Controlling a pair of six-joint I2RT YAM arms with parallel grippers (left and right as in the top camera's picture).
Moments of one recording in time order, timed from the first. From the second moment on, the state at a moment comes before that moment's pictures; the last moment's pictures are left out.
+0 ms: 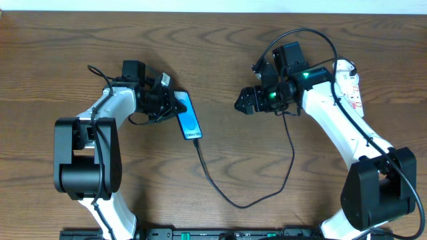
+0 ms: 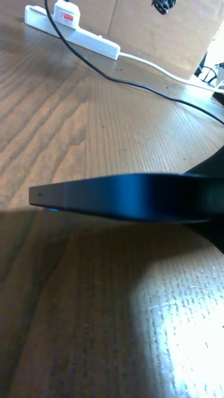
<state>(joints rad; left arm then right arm) -0.02 1.95 1.15 -0.53 0.75 -0.35 0.32 1.77 1.37 -0.82 -0.47 0.17</state>
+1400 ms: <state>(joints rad) -0.02 2.02 1.19 -0.54 0.65 -0.35 0.35 1.77 1.37 -0.82 -0.42 0.17</state>
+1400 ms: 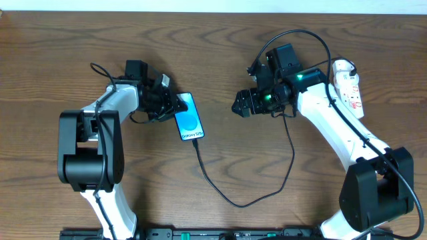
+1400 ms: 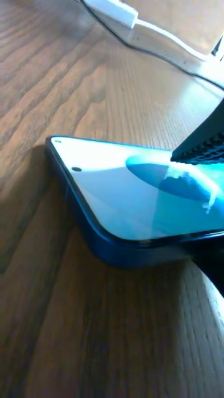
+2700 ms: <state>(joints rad) -0.02 1.26 1.21 -0.92 0.12 -0.34 0.33 1.74 1.37 -0.84 -0.42 0.12</state>
